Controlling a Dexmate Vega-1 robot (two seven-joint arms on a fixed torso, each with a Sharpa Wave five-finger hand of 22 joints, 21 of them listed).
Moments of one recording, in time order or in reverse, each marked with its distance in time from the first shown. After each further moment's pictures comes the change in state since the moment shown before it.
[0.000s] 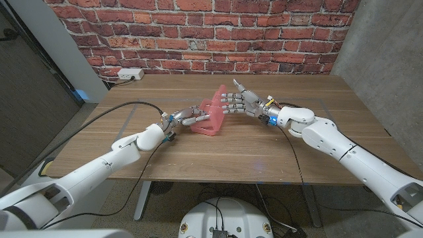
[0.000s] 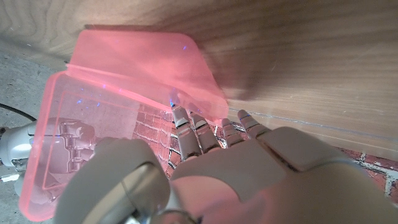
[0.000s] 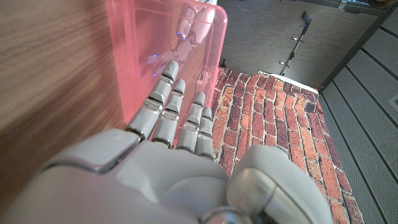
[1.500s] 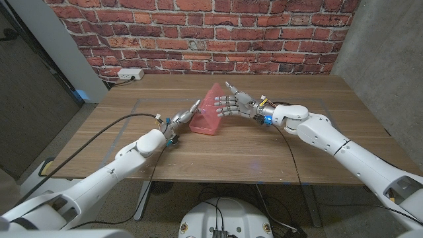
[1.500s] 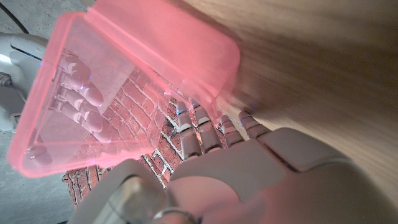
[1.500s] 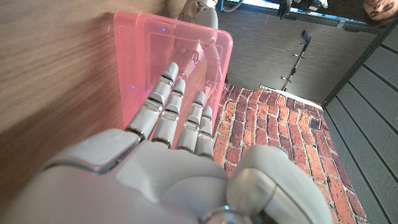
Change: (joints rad) left arm 0.082 -0.076 -0.076 0.013 -0.358 -0.003 -0.095; left_hand -0.331 -0.009 -0.013 0.035 0.044 -0.183 -0.039 -0.067 0.000 0.038 0.093 -0.004 0.002 0.066 -0.006 -0.006 -0.002 0.050 0.022 0.000 -0.003; right arm 0.049 0.017 -0.044 0.007 -0.018 -0.058 0.040; right_hand 0.000 0.000 0.000 0.000 0.000 0.013 0.023 -0.018 0.000 -0.007 0.032 -0.012 0.000 -0.012 -0.002 0.000 -0.002 -0.011 -0.003 -0.015 0.000
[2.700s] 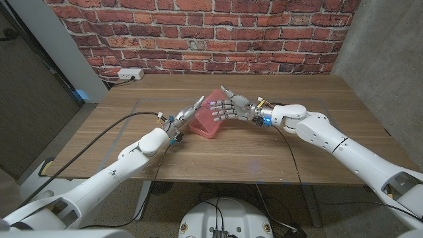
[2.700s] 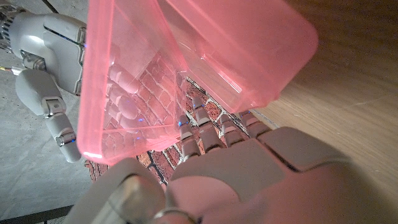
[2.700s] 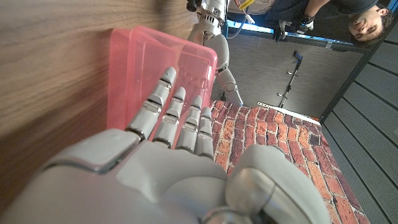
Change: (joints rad) left arm 0.024 -0.006 -0.018 -0.072 -0.009 -0.023 0.014; left_hand 0.041 -0.021 0.018 -0.037 0.022 -0.189 -0.053 0.004 -0.002 -0.021 -0.018 -0.007 0.000 0.007 0.000 -0.011 -0.003 0.009 0.008 -0.003 -0.002; right arm 0.041 -0.001 -0.035 0.039 0.008 -0.012 0.124; right_hand -0.010 0.039 0.025 0.025 0.000 -0.032 0.007 -0.042 0.002 -0.089 -0.003 -0.048 0.000 -0.125 -0.079 -0.011 0.003 -0.070 0.026 -0.041 0.002
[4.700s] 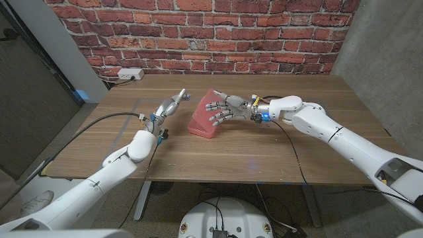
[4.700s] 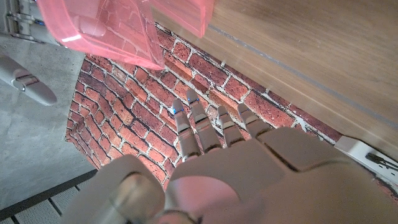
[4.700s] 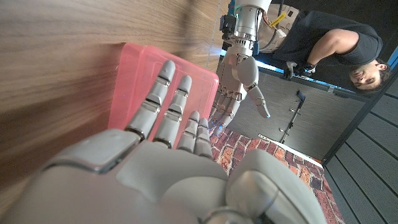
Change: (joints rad) left arm 0.185 0.082 -0.165 -0.220 0.142 0.121 0.355; left_hand 0.035 0.001 0.004 -0.004 0.007 0.220 0.070 0.085 0.003 0.138 -0.048 0.030 0.012 0.107 -0.003 0.039 0.012 0.029 -0.007 0.000 0.003; right arm 0.110 0.011 -0.074 0.053 -0.123 0.006 0.130; right_hand -0.097 0.002 0.134 0.048 0.012 -0.146 -0.061 -0.010 -0.003 -0.228 -0.040 -0.017 -0.002 0.211 -0.037 0.147 0.141 0.024 -0.041 0.162 0.173
